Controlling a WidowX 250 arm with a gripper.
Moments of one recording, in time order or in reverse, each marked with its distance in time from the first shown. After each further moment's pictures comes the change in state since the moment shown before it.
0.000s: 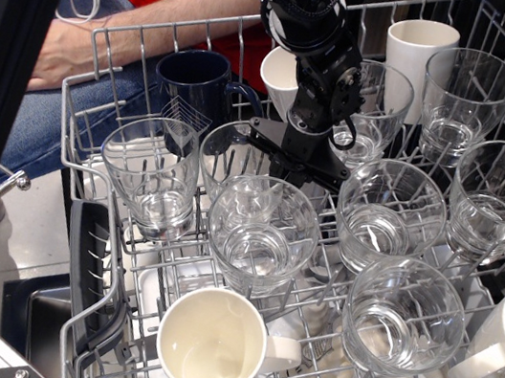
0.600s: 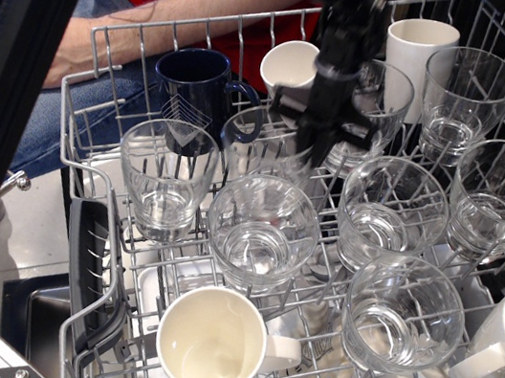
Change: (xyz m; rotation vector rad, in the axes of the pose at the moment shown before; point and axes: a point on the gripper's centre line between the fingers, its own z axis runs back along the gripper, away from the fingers) arm 0.038 -0.003 0.036 -0.091 0.152 0.077
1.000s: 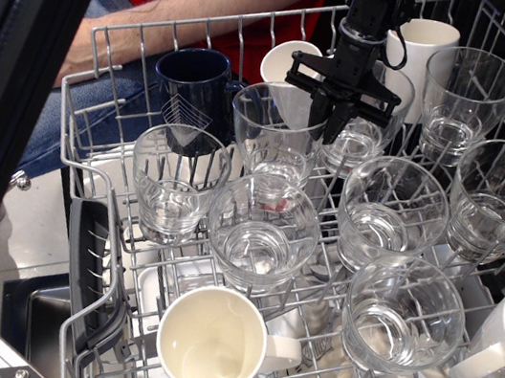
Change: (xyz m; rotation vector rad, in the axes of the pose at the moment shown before) arm 0.001 -0.001 0.028 0.046 0.076 -0.027
